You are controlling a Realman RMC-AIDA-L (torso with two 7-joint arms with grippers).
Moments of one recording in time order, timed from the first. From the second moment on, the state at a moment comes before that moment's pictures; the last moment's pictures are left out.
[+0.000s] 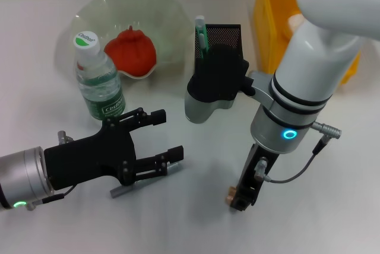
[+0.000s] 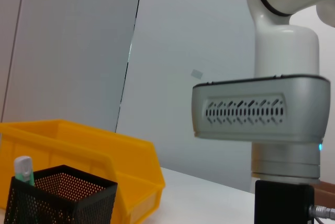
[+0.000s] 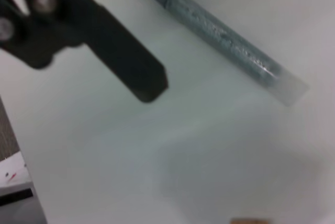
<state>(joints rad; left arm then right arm) -0.37 -2.07 1.00 0.38 1.57 1.62 -0.95 0.89 2.09 -1.89 -1.00 -2.32 -1.52 2.67</state>
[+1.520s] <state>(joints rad) -0.37 -2.07 1.00 0.38 1.57 1.61 -0.95 0.46 2.08 -1.19 -0.80 -1.45 -1.31 1.55</state>
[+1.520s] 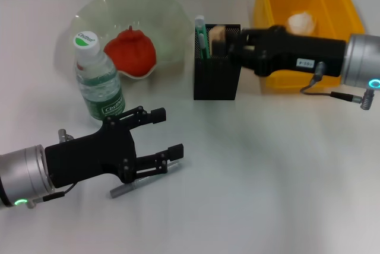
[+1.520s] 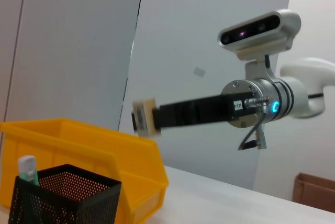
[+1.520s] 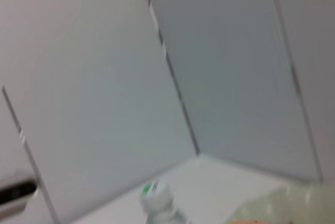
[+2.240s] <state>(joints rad) -0.39 -2.07 0.99 0.38 1.57 1.60 -0.95 0.49 2.08 -1.10 -0.62 -1.33 -1.22 1.24</state>
